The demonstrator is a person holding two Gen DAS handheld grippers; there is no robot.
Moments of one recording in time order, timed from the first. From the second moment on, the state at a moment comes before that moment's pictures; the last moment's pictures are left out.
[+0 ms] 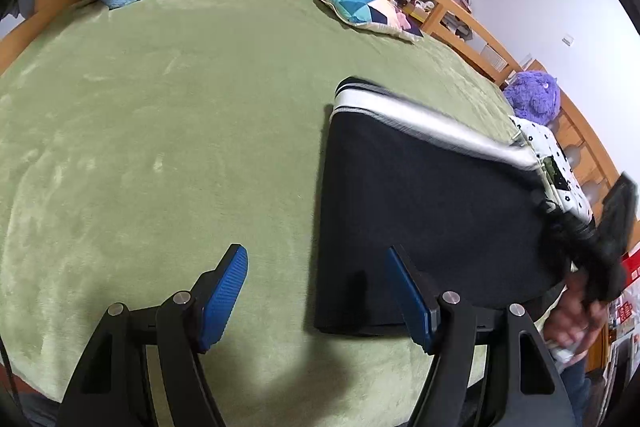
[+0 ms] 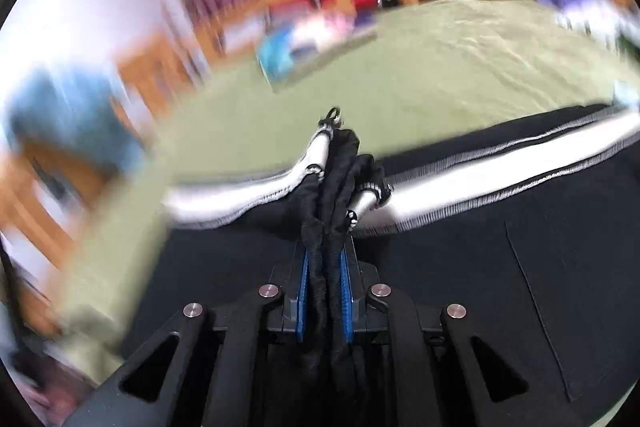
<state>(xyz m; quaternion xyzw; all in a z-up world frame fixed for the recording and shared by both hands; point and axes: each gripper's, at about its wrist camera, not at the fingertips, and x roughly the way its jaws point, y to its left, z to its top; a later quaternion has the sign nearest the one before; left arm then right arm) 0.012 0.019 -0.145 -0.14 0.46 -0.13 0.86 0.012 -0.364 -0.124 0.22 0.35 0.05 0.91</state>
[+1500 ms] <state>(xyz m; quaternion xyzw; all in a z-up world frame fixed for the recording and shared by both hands) 0.116 -0.060 -0.175 -0.08 0.54 -0.17 0.82 -0.074 -0.659 -0.187 0.29 0.37 -0.14 0.87</state>
